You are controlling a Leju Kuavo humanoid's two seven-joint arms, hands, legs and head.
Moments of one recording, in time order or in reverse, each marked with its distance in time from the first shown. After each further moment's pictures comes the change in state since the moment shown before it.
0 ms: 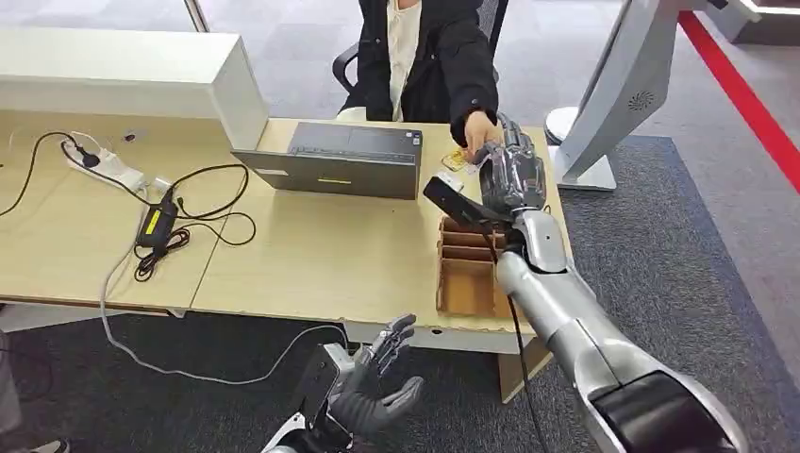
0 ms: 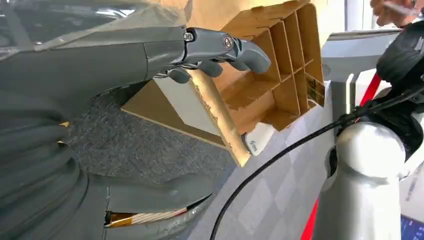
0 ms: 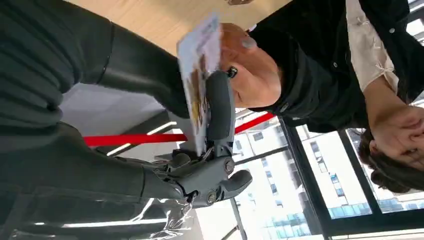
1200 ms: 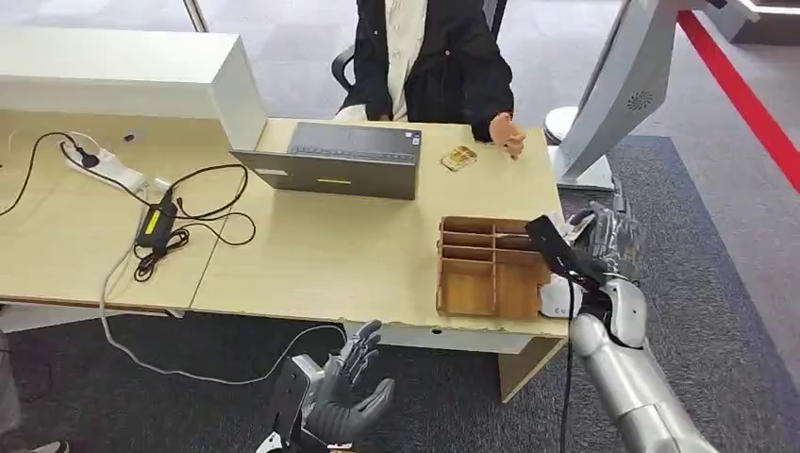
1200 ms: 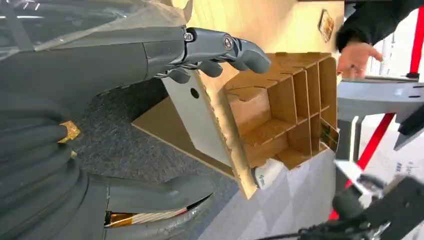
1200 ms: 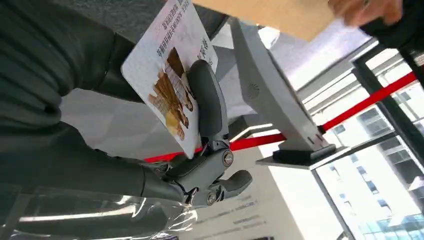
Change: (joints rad) left arm 0.076 0.070 0.002 -0.085 0.027 0.159 -0.019; right arm 0.407 -0.239 -0.243 -0.424 -0.085 -0.007 0.115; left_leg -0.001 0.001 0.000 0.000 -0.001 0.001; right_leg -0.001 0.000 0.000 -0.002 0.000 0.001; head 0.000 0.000
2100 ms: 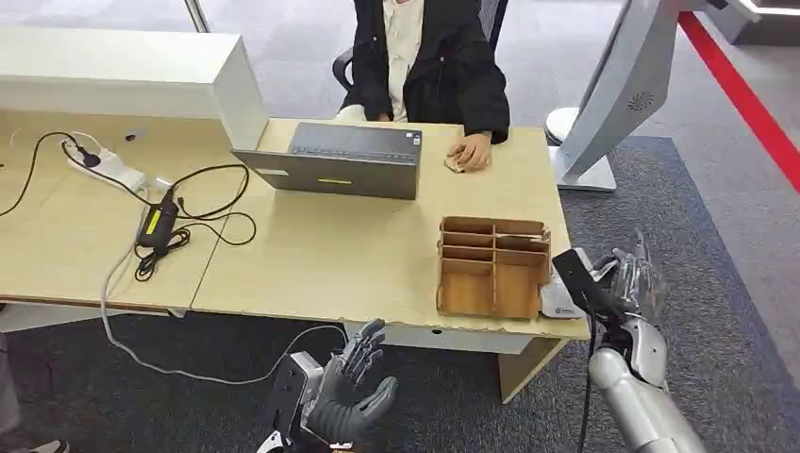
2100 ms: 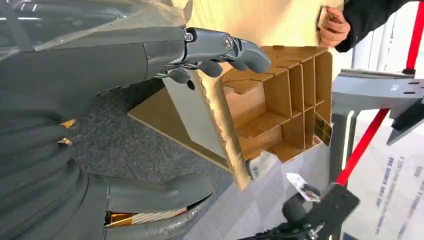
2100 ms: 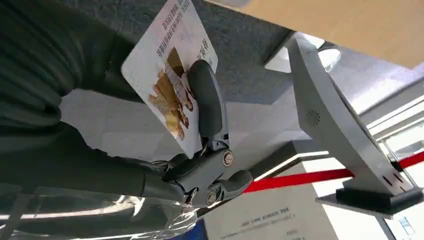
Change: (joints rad) left arm -0.006 -0.008 -0.003 -0.001 0.041 -0.021 -0.010; right arm 0.091 -0.034 -0.037 0.104 -0.100 0.003 0.005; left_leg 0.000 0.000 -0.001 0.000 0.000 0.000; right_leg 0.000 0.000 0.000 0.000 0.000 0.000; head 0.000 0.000
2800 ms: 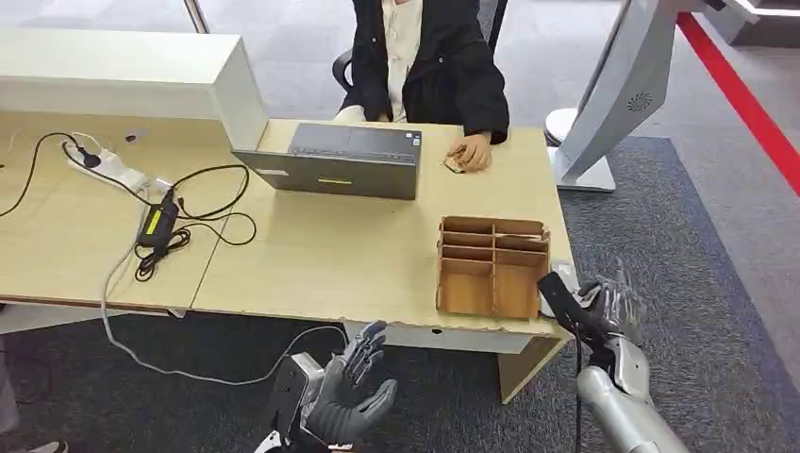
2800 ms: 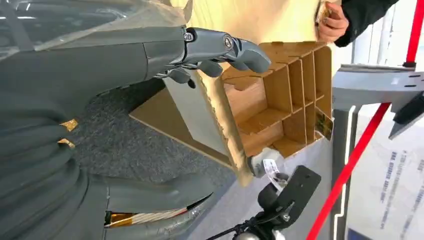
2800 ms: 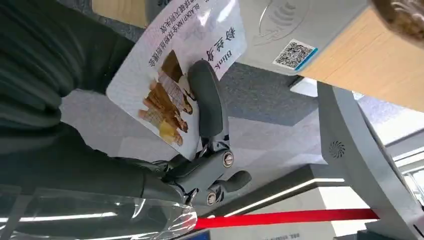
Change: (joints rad) left arm -0.001 0.011 0.000 -0.013 -0.021 -0.019 0.019; right arm -0.015 0.014 0.089 0.175 -0.041 -0.005 0.014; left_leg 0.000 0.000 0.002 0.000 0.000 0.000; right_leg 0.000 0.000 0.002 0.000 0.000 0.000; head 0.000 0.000
